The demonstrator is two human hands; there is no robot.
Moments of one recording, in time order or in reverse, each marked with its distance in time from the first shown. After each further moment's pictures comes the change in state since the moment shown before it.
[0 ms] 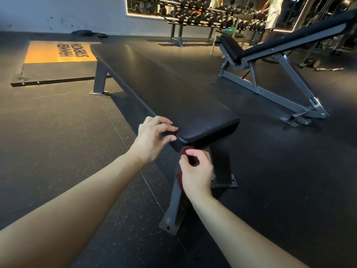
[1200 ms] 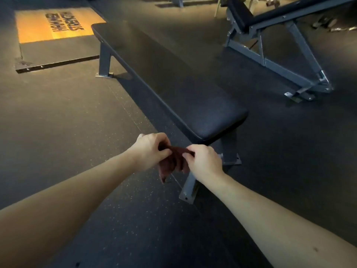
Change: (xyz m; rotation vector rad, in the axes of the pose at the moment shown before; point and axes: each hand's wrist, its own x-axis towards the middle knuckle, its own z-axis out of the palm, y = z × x) left_hand -0.021 0.030 -0.144 0.026 -0.616 -0.323; right_hand -0.016 -0.116 0.011 -0.853 -0.500 -0.038
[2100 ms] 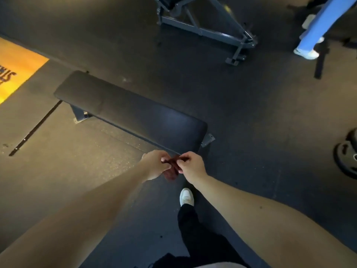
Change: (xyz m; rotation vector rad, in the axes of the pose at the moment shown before) left_hand 0.028 0.193 -0.383 0.187 -0.627 -0.003; right_hand -0.011 -0.265 -0.301 1.011 0.155 0.781
